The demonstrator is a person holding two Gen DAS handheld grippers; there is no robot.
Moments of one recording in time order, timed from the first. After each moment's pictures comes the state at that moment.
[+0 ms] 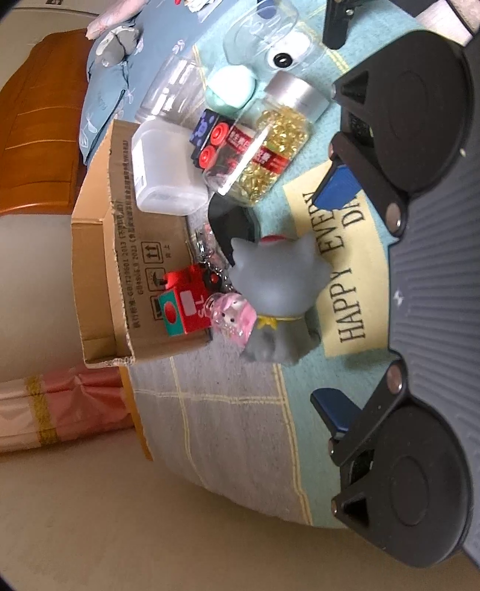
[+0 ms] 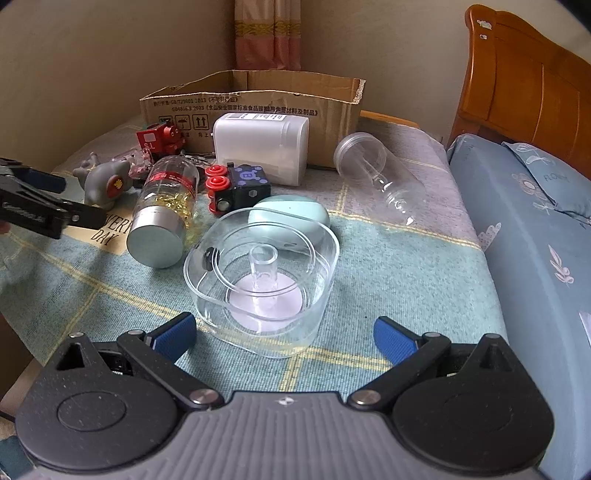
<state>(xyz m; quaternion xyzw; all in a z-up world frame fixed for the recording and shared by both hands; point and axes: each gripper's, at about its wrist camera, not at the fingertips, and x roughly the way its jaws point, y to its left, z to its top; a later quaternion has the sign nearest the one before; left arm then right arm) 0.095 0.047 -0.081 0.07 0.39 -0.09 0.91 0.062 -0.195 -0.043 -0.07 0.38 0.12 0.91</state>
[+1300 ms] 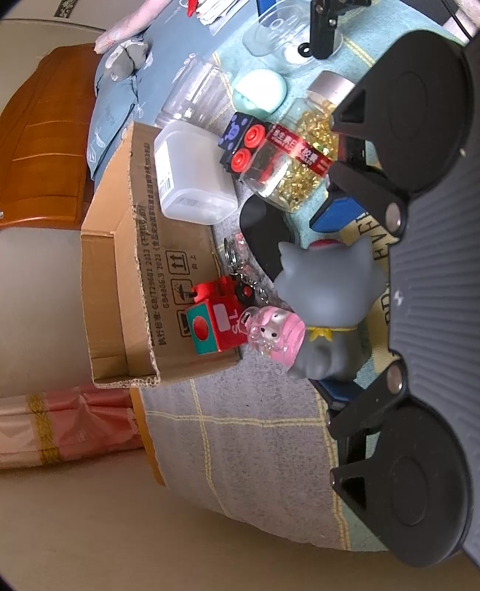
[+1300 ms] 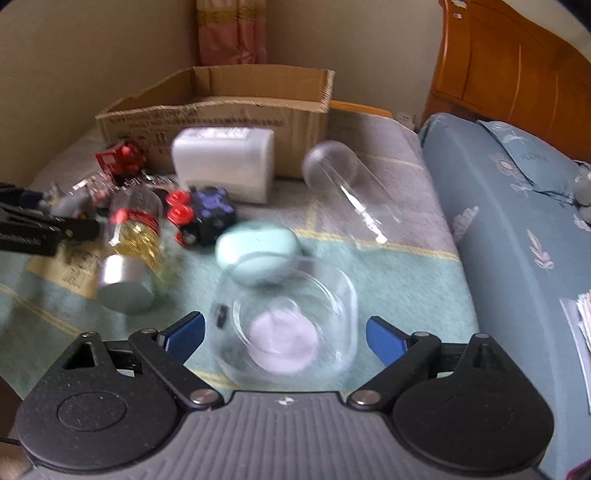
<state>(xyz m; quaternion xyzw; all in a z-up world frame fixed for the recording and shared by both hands) 0.124 0.044 -0.077 0.05 0.39 -0.12 0.91 0.096 -0.191 -0.022 -0.05 0.42 0.07 0.91</state>
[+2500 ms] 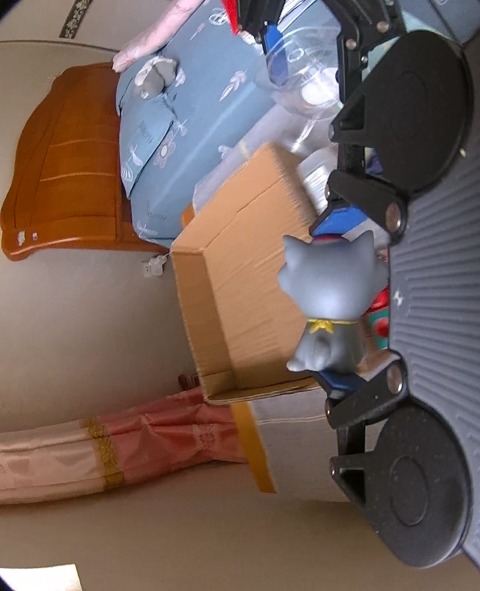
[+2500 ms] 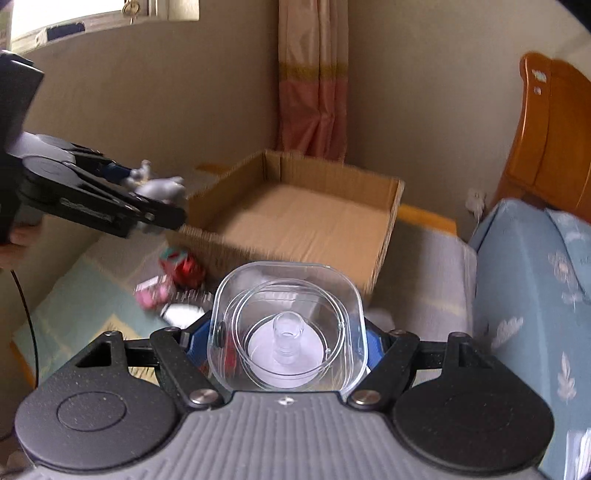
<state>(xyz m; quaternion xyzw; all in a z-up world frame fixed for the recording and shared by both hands) 0.204 0.022 0.042 0.07 0.36 -0.15 0.92 0.170 -0.184 0.083 -0.09 0.36 0.21 0.91</state>
